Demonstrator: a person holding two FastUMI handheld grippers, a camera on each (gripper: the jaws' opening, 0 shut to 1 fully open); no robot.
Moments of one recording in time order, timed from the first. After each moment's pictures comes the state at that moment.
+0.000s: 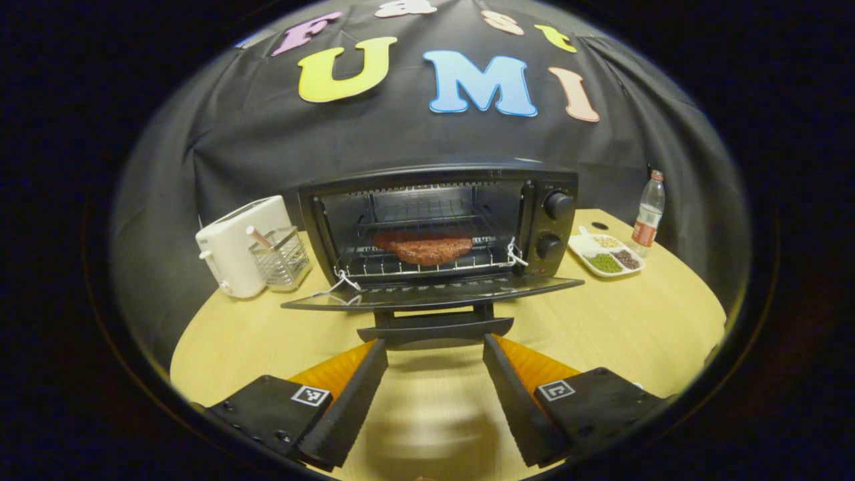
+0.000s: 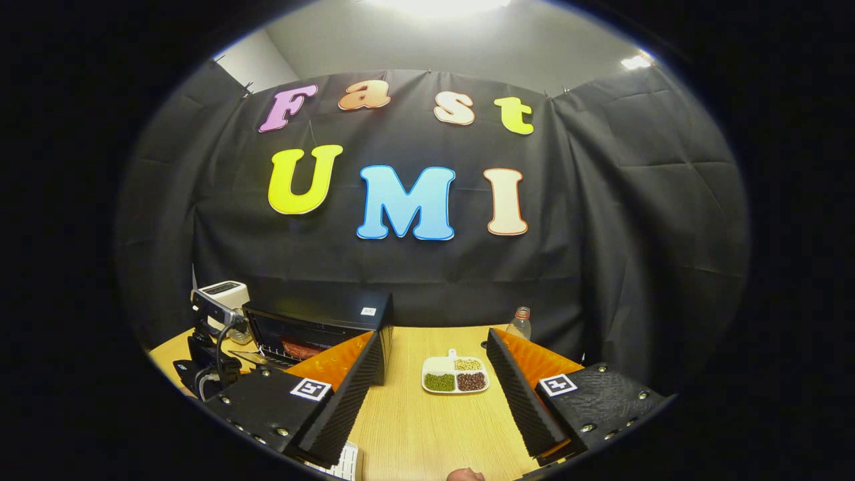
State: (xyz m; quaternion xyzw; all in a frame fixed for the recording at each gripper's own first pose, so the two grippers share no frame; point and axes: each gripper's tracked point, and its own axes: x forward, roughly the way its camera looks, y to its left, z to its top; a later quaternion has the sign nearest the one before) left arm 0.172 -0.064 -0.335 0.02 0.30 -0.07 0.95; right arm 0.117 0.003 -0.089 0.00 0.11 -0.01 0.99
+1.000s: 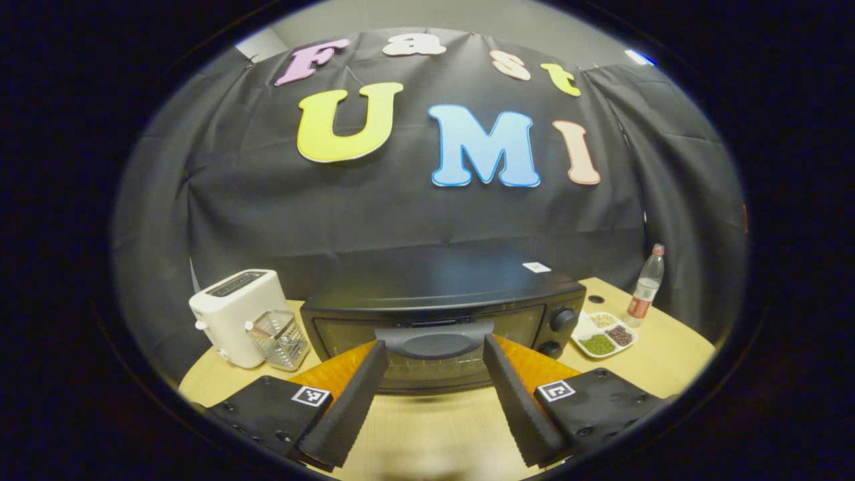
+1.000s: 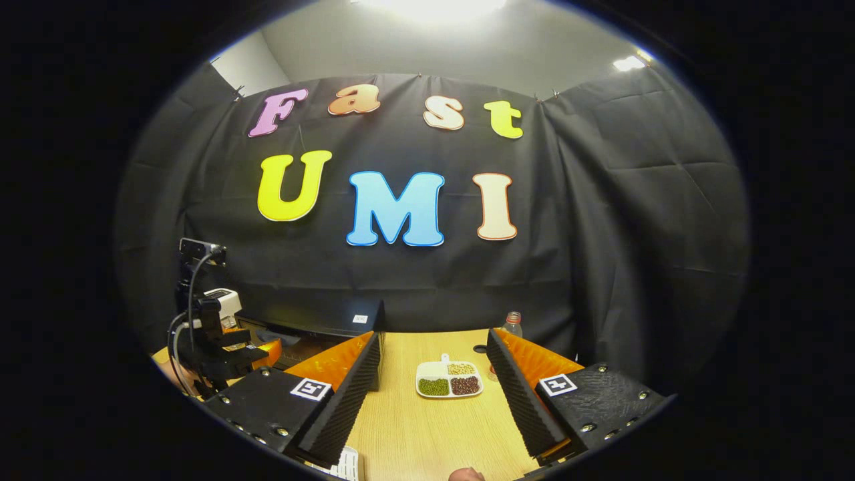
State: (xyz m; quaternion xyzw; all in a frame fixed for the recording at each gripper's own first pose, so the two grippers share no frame) left arm 0.266 -0.065 -0.206 -0.01 0.16 -0.09 0.98; right arm 0.118 -0.003 -0.073 0.01 0.10 -0.02 0.99
